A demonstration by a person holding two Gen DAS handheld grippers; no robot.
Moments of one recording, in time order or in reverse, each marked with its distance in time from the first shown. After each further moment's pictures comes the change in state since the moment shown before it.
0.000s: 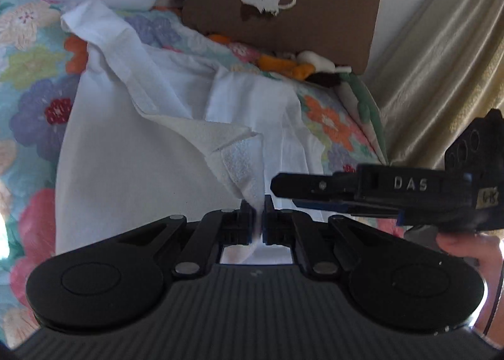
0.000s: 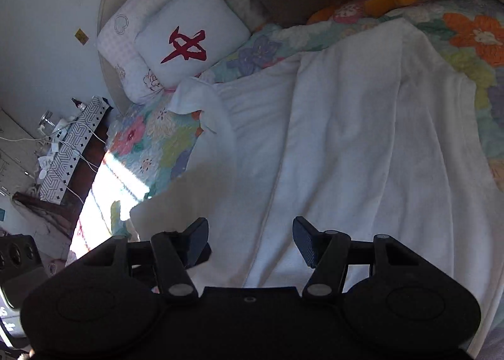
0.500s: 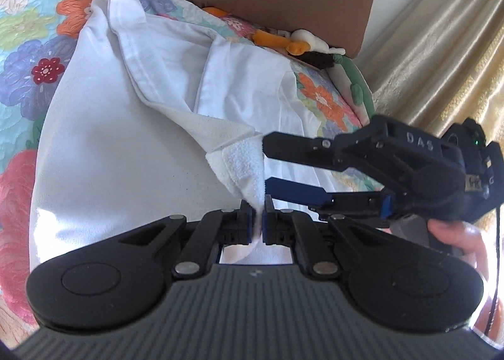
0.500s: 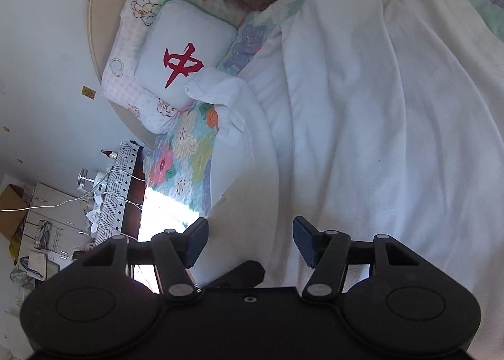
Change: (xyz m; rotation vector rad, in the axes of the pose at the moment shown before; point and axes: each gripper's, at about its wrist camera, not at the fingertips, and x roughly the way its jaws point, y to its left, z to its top) left arm 0.014 0.014 -0.025 0.006 0.034 -0.058; right arm 0.023 -0.029 -0.034 0.284 -0.015 0.218
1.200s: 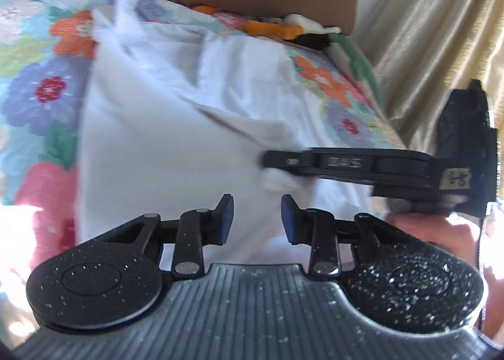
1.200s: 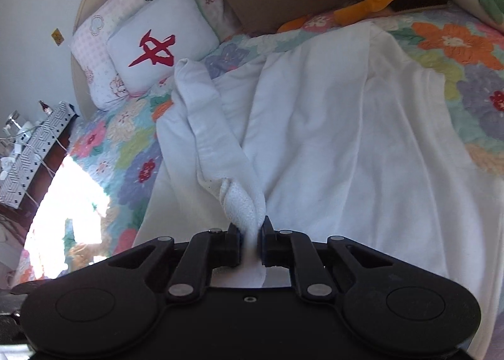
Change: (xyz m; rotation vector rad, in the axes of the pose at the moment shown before) left arm -0.018 -0.010 -0.008 0.108 0.039 0.103; right arm 0.004 0.024 -0.016 -0.361 -0.124 -0.390
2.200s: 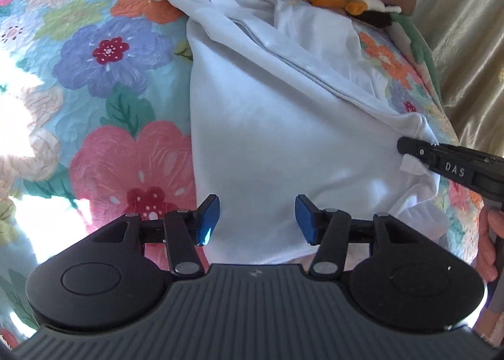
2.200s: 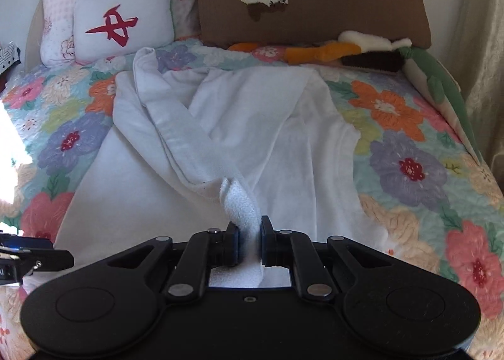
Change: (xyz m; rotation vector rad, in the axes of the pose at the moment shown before) left arm 0.017 0.029 -0.003 -0.059 0.157 0.156; right arm -0.032 0.005 -0.004 -0.235 -0.024 -0.363
